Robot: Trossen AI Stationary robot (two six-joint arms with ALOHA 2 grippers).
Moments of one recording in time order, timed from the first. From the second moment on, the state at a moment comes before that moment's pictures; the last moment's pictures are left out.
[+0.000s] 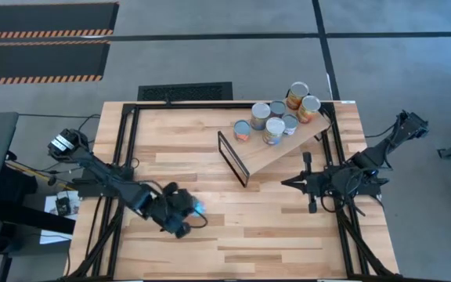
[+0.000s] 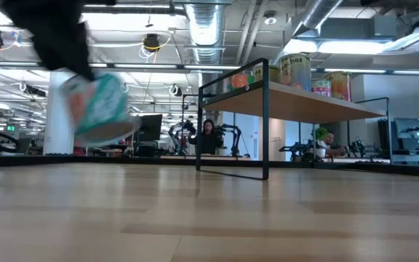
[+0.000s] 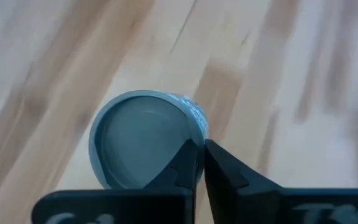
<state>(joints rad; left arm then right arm) -0.58 1.46 0.95 -0.57 -0.39 -0.92 0.62 0.80 0.68 -0.27 0.63 -0.12</state>
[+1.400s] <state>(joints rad) -0.31 2.03 1.52 -0.48 -0.16 -0.22 0.75 1.26 0.50 0.39 0.60 -0.03</state>
